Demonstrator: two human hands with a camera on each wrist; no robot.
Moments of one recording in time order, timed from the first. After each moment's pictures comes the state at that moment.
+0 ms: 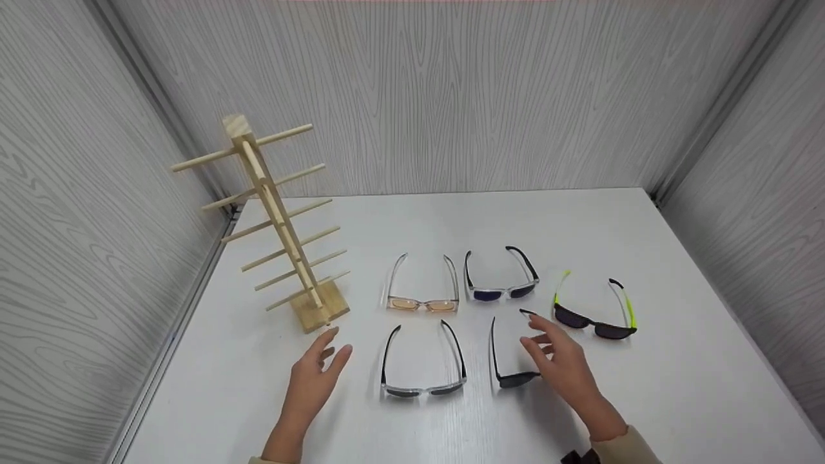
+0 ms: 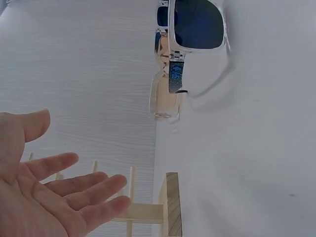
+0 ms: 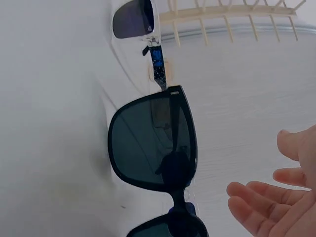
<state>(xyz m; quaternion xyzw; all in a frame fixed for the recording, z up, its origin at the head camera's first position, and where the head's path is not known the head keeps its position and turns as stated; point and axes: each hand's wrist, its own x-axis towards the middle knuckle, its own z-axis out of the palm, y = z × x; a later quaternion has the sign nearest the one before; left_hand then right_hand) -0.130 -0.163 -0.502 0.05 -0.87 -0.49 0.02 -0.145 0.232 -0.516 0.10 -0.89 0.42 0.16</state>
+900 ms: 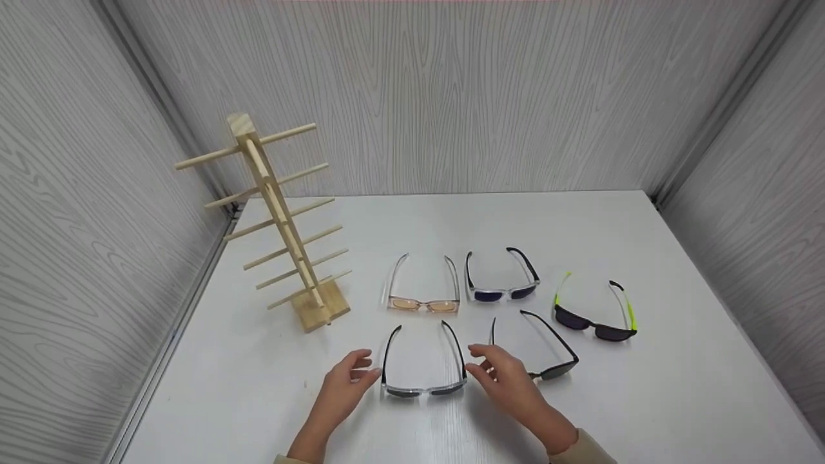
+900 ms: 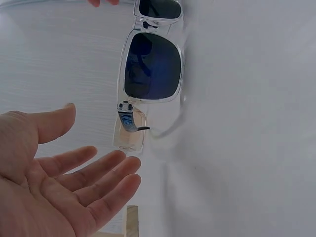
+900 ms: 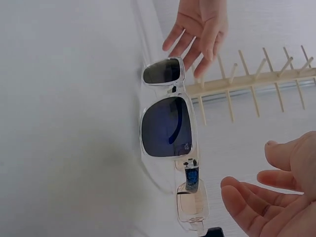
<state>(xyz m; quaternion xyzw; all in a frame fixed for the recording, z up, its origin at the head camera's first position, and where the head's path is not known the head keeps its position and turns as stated) -0.130 -0.135 -0.531 0.03 -0.86 -0.50 -0.09 -0.132 0.162 -0.527 0.22 -0.87 0.43 0.06</state>
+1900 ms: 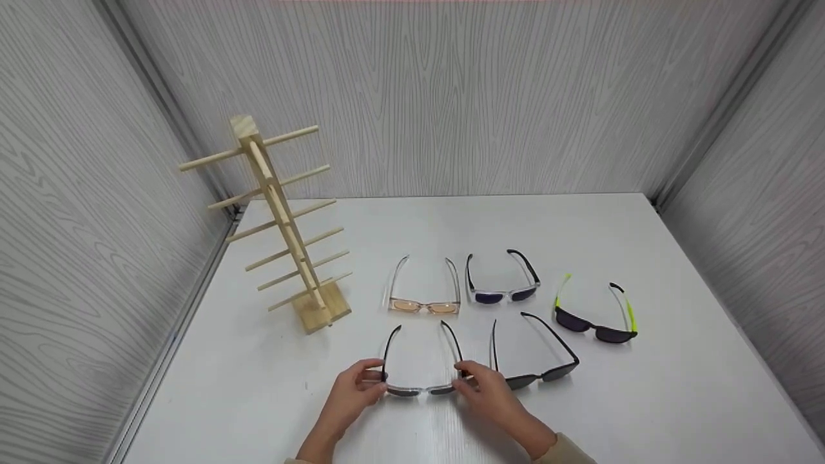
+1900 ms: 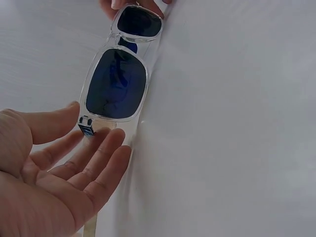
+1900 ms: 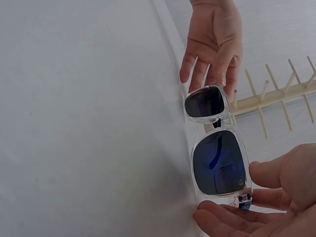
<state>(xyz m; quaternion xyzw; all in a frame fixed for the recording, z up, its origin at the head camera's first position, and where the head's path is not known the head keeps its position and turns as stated) -0.131 -0.132 -0.555 0.04 -0.76 -0.62 -0.15 -0.134 0.142 -0.555 0.18 -0.87 0.46 -0.07</state>
